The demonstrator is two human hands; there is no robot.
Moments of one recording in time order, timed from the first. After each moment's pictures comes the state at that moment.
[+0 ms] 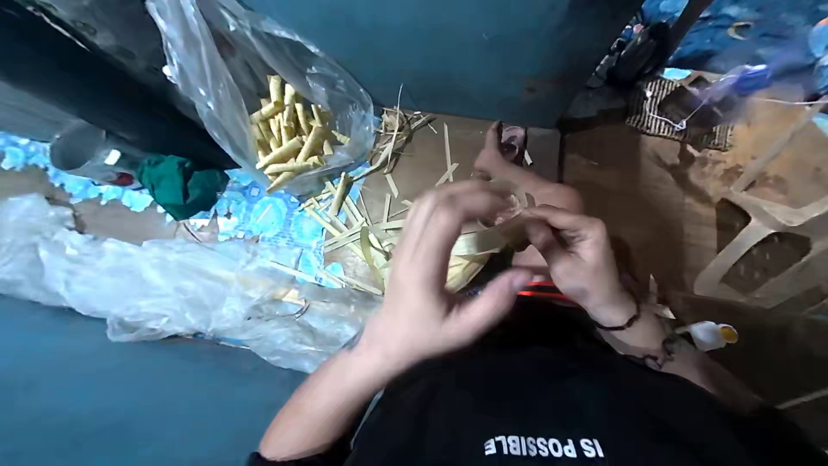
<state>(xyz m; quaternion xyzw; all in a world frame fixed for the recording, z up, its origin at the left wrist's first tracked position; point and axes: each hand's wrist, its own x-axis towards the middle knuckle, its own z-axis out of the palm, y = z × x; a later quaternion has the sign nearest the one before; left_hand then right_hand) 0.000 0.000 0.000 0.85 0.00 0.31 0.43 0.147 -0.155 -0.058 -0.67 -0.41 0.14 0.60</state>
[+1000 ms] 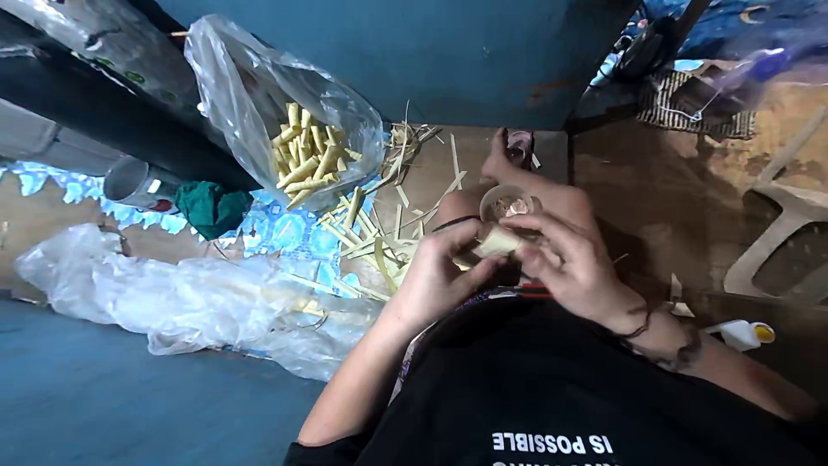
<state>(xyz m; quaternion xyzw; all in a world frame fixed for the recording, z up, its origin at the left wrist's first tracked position) 0.013 0.015 -0.037 0.83 0.02 0.16 0.54 0.142 -0.160 -0.056 -0.64 -0.46 0.19 0.58</state>
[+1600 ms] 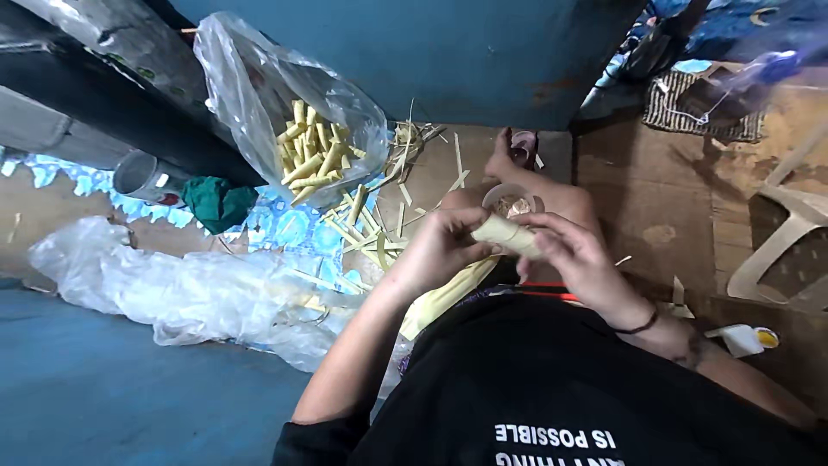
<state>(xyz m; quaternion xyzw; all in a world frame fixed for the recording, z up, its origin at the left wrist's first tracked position) 0.028 0.034 -0.032 0.81 0.02 0.06 0.59 0.145 -0.172 -0.066 -0.61 -0.33 0.32 0.65</state>
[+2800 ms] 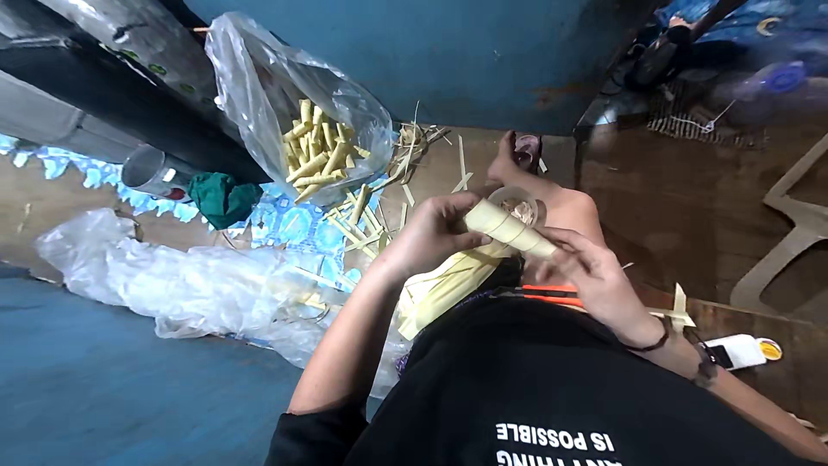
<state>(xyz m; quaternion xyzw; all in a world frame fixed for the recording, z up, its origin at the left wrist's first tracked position) 0.036 0.054 -0.029 0.79 0.04 0.02 0.61 0.146 -0.199 -0.088 -0.63 -0.31 0.30 0.65</state>
